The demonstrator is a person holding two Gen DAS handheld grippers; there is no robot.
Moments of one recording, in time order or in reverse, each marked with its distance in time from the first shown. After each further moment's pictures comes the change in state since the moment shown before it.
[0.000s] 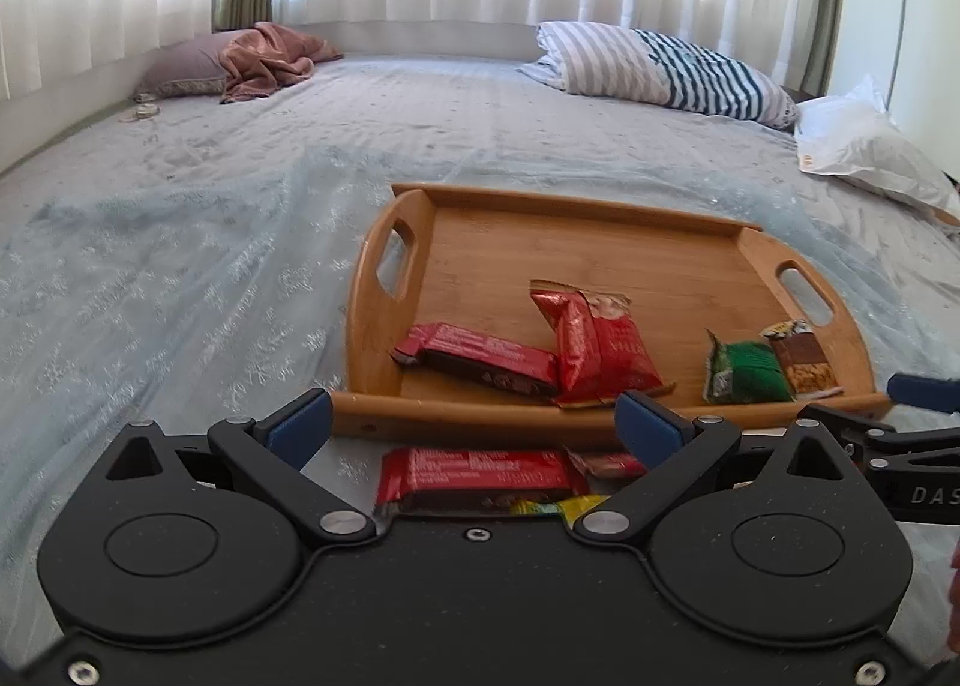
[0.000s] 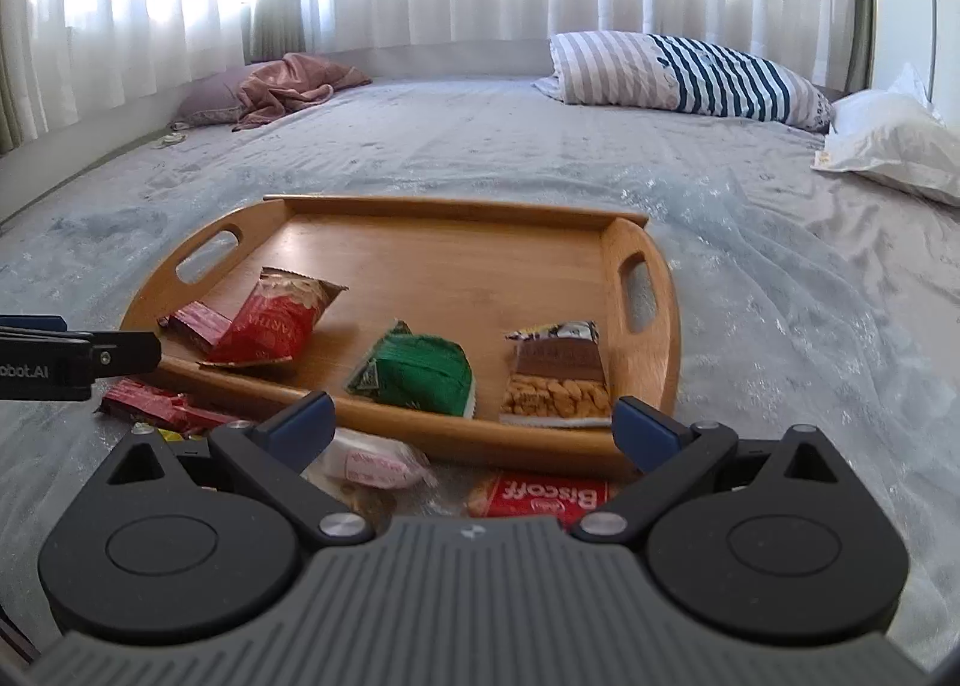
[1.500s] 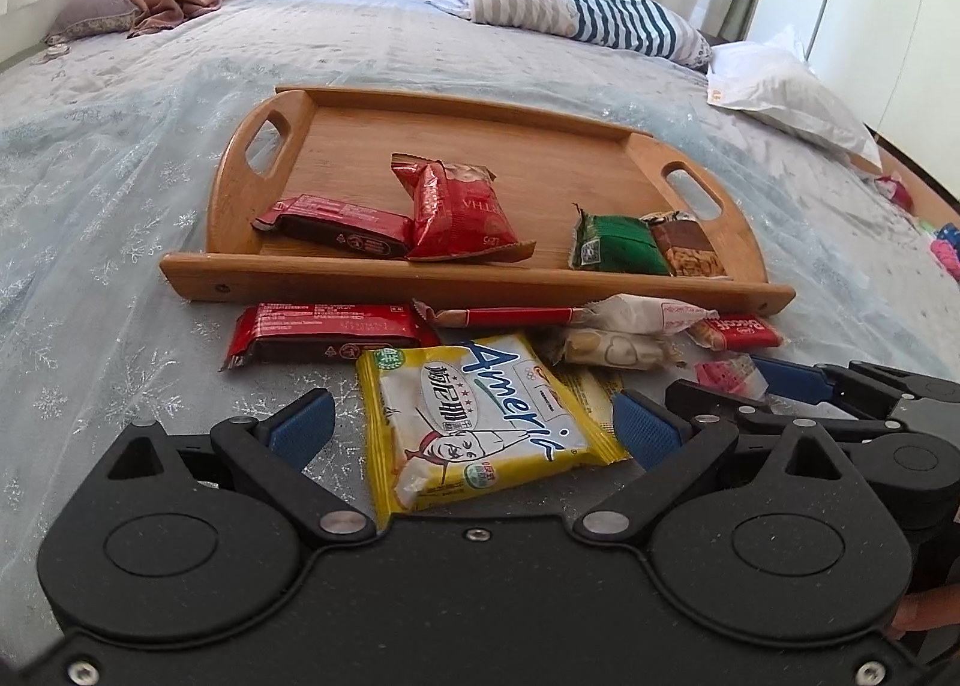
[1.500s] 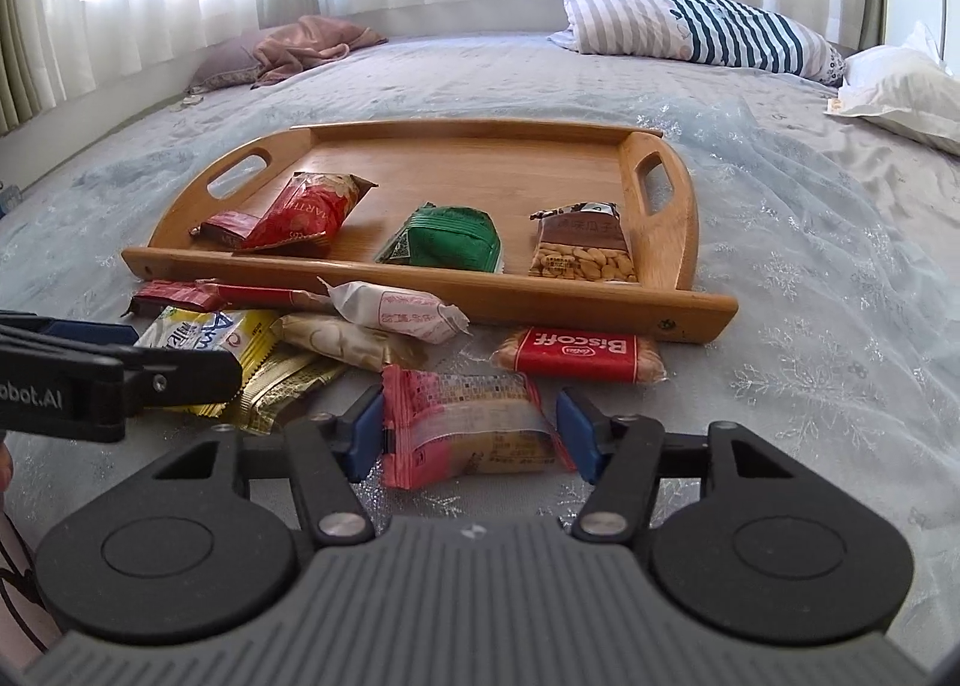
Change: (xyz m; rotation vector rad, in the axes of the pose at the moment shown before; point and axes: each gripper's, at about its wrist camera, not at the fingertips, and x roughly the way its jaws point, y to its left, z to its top) left arm -0.005 -0.032 -0.041 0.029 0.133 -0.175; right arm -0.011 0.007 -0.046 0.011 0.065 0.048
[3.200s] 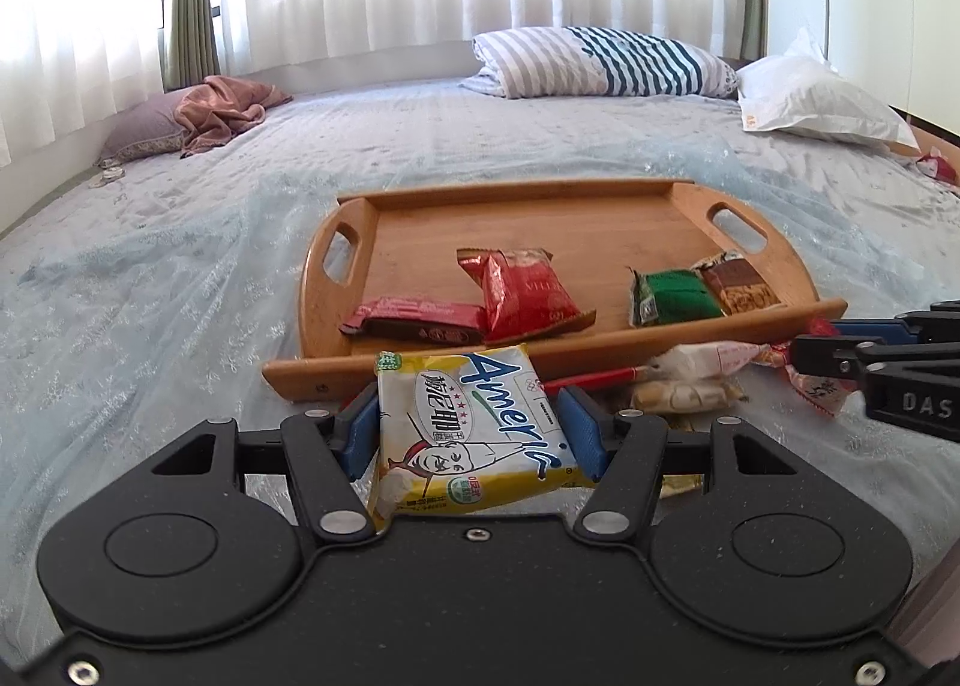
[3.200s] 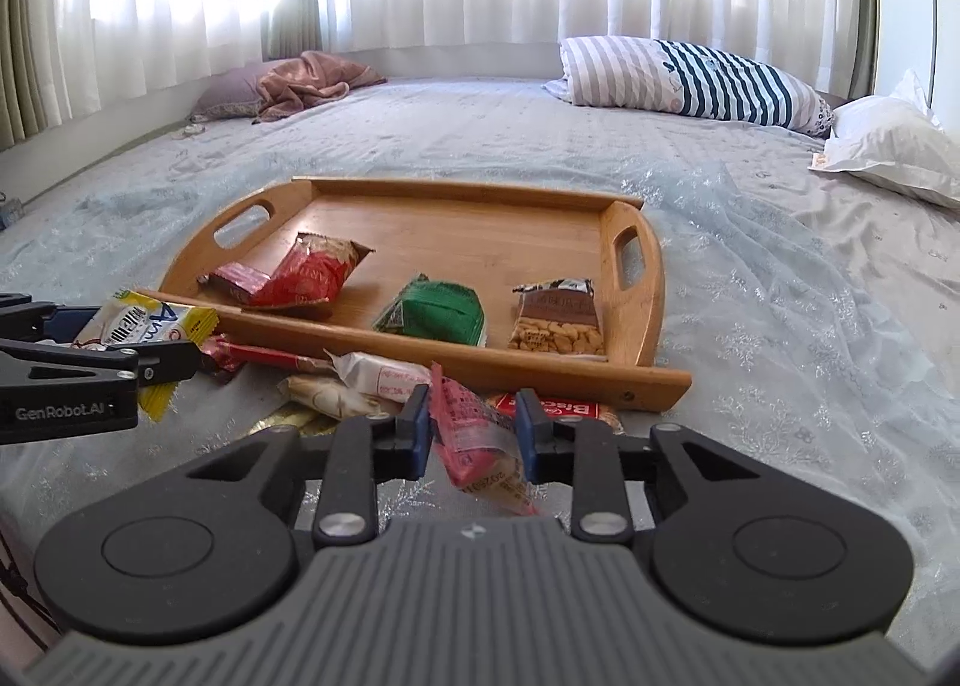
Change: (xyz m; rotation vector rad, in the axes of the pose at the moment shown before) left arm -0.028 -0.005 0.001 0.143 -0.177 0.167; right arm -0.031 0.000 0.019 -0.044 -0.087 -0.023
